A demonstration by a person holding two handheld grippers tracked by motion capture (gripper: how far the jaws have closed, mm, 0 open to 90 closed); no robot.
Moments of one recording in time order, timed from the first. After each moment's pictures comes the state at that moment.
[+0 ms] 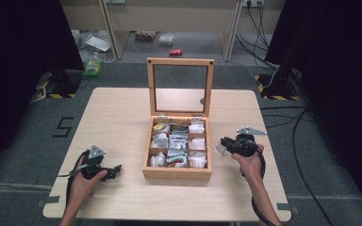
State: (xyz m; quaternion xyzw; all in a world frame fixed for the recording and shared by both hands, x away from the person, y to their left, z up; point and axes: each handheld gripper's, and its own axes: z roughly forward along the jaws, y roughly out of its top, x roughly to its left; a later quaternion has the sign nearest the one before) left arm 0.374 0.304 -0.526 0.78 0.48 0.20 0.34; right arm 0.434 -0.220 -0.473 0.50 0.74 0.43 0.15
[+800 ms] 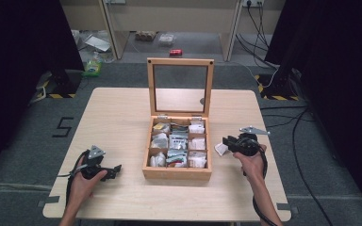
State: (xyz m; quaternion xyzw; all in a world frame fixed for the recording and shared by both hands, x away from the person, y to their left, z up) left arm 0.375 0.304 -0.526 0.78 0.48 0.20 0.34; right arm 0.436 -0.227 -0.471 0.51 0.72 0.44 0.15
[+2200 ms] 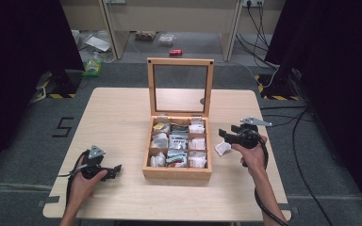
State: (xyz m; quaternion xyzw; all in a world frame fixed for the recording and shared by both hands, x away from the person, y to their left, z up) left arm 0.376 0.304 -0.525 0.78 0.48 0.20 0.34; right arm 0.453 -0.223 -0.444 0.49 0.72 0.47 0.16
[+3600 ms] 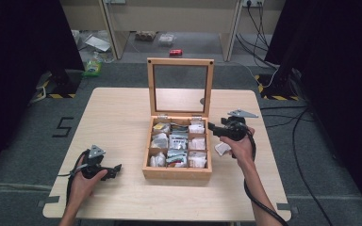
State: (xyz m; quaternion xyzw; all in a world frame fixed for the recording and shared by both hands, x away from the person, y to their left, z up) left arm 0.376 0.304 -0.525 0.78 0.48 0.20 0.34; right arm 0.479 -0.188 -0.440 0.47 0.73 0.47 0.17
